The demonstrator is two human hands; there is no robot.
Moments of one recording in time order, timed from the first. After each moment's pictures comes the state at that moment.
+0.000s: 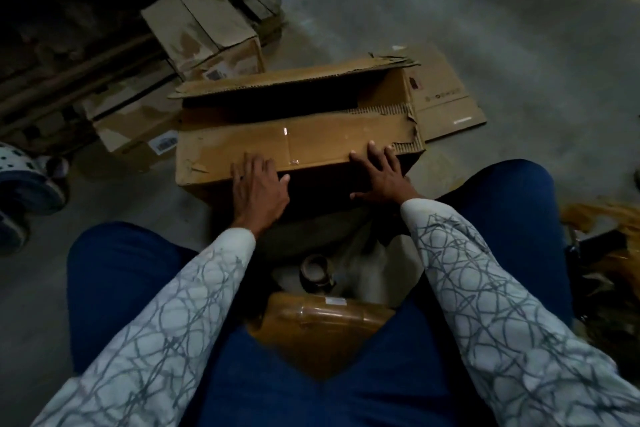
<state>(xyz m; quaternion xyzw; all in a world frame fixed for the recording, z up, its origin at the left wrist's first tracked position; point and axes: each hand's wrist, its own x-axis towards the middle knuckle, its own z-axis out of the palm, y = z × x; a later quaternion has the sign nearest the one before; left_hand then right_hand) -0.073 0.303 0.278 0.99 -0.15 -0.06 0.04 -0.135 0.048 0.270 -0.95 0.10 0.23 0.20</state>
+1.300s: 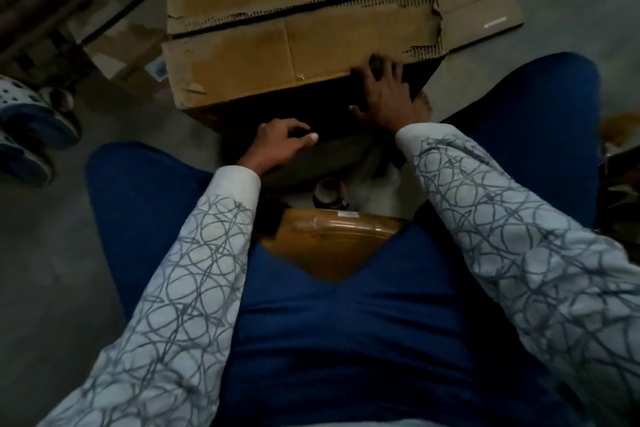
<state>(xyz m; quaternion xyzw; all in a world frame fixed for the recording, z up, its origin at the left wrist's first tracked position) -0.116 0.324 0.275 0.90 -0.13 -0.31 0.27 -0.149 0.094 0.287 -0.97 0.10 0.14 0.18</state>
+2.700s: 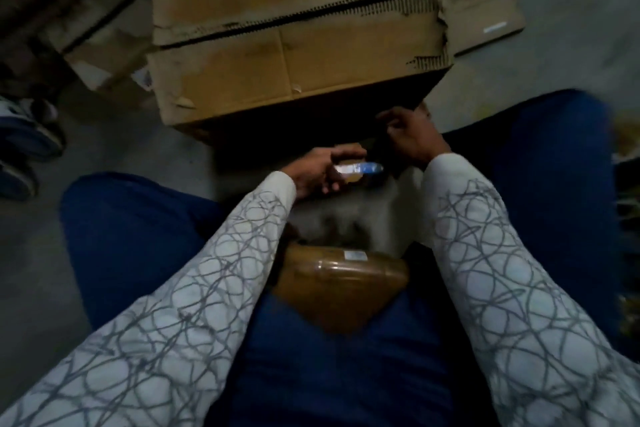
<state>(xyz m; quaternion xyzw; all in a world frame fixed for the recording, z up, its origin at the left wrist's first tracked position) -0.125 0.266 0.238 0.64 0.01 -0.58 0.51 -0.172 0.068 0.277 -0.87 0.25 0.18 0.39</state>
